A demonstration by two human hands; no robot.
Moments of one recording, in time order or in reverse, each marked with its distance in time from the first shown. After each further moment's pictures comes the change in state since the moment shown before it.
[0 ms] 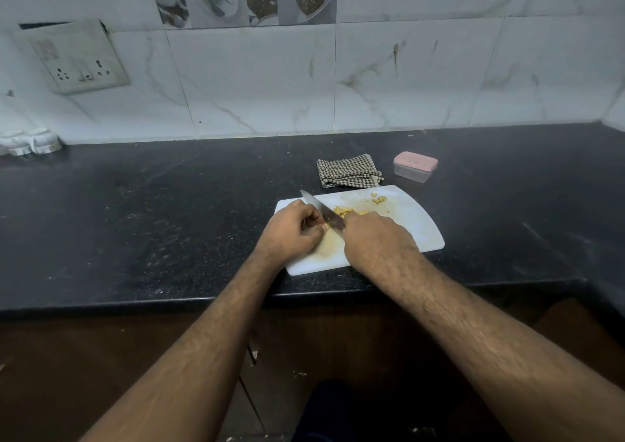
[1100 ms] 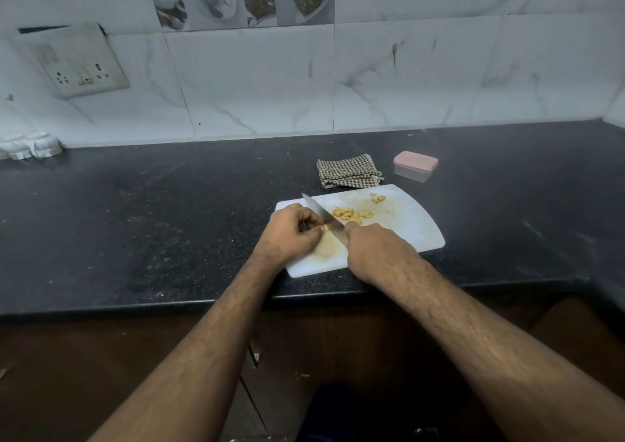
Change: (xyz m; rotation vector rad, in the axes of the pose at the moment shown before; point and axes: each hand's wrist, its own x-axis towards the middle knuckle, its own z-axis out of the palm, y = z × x) left_hand 0.000 0.000 -0.002 -0.050 0.010 -0.060; right_hand 0.001 0.006 0.013 0.037 -0.079 -0.008
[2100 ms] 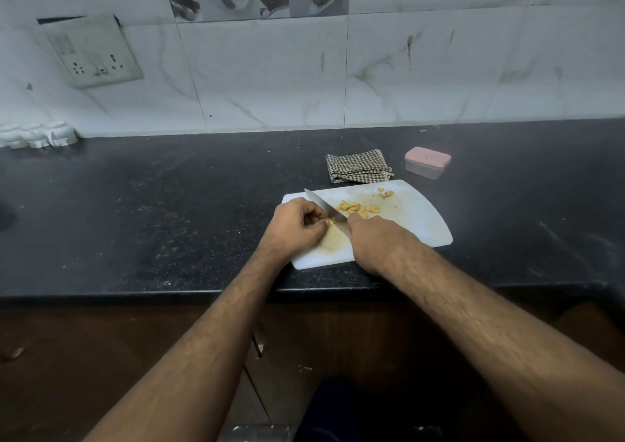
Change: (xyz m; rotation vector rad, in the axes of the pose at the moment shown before) left_hand -0.002 0.003 -0.001 -0.003 0.035 -0.047; right_hand 0.015 0.000 -0.005 -0.063 -0.053 -0.053
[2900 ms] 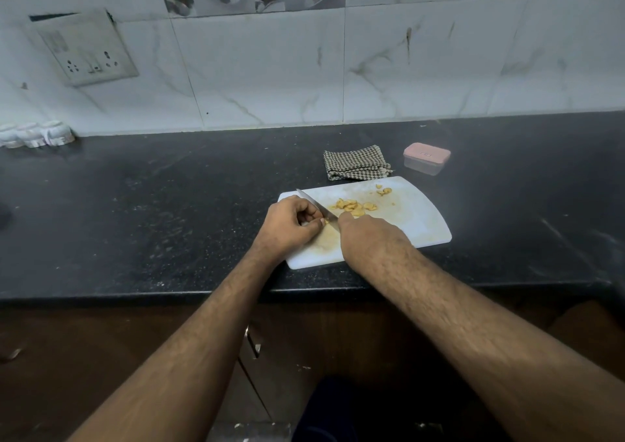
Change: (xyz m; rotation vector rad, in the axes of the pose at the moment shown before) left_hand -0.002 0.001 -0.002 -0.039 0.006 -0.041; right_hand 0.005 -0.008 0.003 -0.003 -0.008 0.017
